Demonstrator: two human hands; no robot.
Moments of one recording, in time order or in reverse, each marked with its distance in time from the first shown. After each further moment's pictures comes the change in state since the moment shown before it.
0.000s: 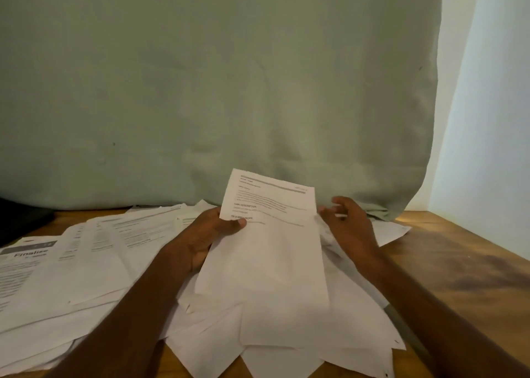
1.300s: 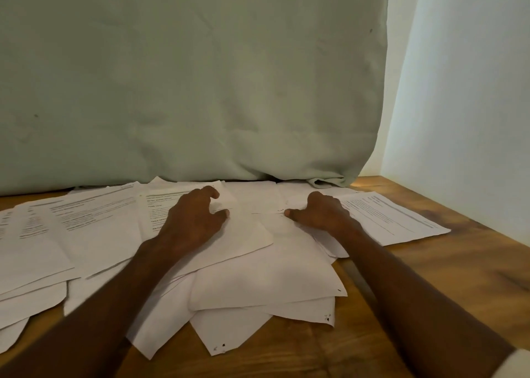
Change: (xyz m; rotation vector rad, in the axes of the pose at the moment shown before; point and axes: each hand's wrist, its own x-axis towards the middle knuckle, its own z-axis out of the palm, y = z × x) left_hand -0.005 -0.022 0.060 1.281 0.310 0.186; right_hand 0.014 0.030 -0.034 -0.851 -0.327 0.194
